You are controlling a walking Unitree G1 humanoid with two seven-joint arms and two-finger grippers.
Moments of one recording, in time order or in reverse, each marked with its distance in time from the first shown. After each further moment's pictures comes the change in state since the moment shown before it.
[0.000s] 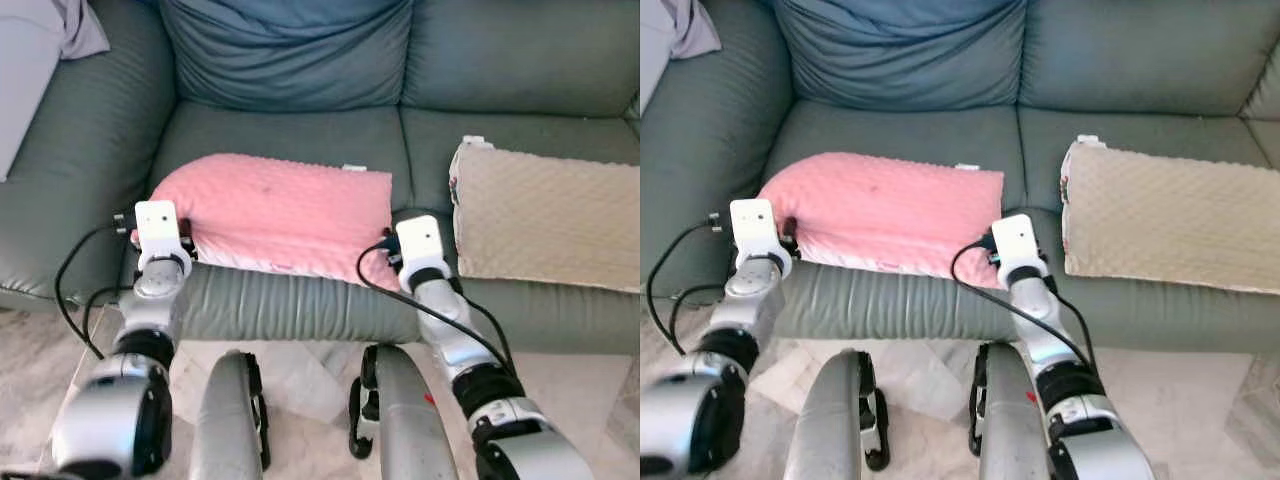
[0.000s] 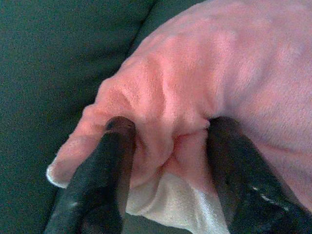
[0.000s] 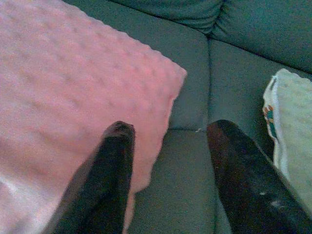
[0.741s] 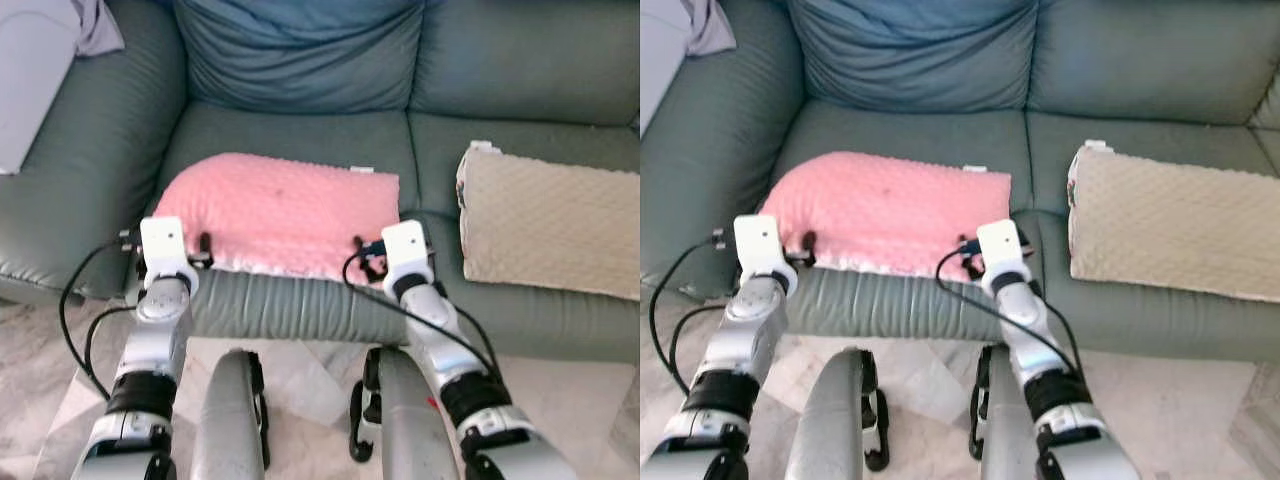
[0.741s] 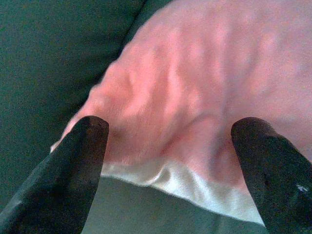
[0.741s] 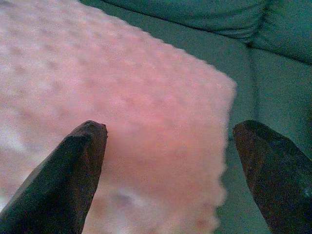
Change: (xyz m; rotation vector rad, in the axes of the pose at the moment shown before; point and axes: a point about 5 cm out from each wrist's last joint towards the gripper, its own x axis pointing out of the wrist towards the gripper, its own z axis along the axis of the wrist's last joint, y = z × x) left arm -0.029 -0.009 0.002 0.027 -0.029 -0.091; right arm -0.006 0.027 0.002 0.095 -0.023 0.137
